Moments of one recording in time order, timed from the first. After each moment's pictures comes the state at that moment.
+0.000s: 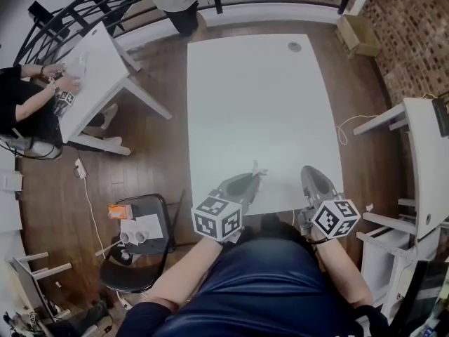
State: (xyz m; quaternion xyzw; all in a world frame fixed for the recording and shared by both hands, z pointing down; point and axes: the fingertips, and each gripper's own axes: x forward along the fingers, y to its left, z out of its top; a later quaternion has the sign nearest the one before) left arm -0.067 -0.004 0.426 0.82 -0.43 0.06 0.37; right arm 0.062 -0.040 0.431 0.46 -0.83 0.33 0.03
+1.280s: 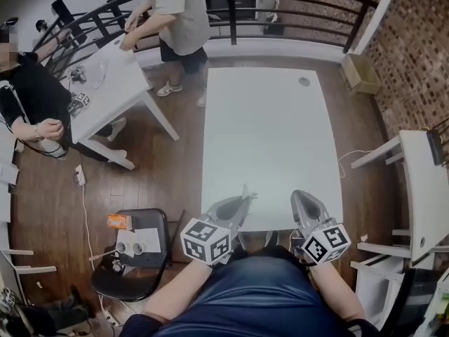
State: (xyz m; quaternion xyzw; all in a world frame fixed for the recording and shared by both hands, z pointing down) left arm -0.127 0.037 0.381 0.83 -0.46 0.03 0.32; right arm -0.005 0.000 0.368 0.40 -0.89 0.22 0.02
